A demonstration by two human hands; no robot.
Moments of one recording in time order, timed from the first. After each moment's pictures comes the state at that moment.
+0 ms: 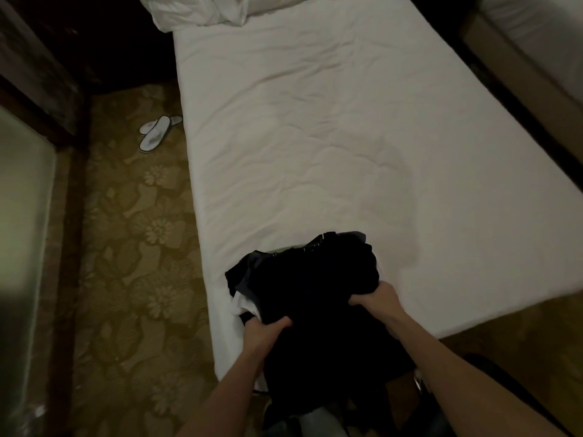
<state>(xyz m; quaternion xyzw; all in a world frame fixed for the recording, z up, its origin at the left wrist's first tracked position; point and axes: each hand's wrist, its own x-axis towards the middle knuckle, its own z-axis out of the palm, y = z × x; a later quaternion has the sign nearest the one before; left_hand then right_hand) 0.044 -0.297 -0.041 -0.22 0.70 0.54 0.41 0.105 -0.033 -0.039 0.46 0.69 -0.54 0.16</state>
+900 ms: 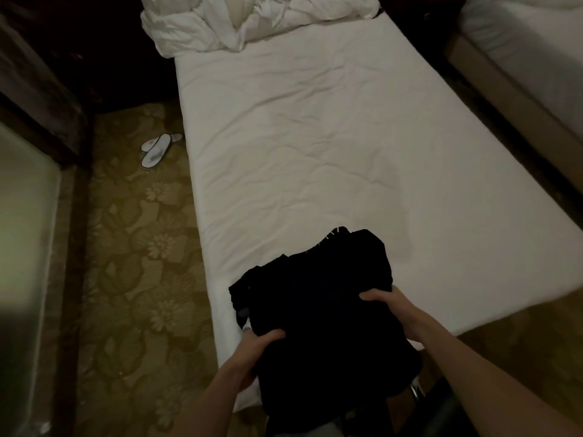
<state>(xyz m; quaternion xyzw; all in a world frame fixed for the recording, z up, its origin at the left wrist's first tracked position) 0.029 -0.323 0.003 -0.17 0.59 0.61 0.51 0.108 -0.008 0.036 0.37 0.51 -0.76 0.17</state>
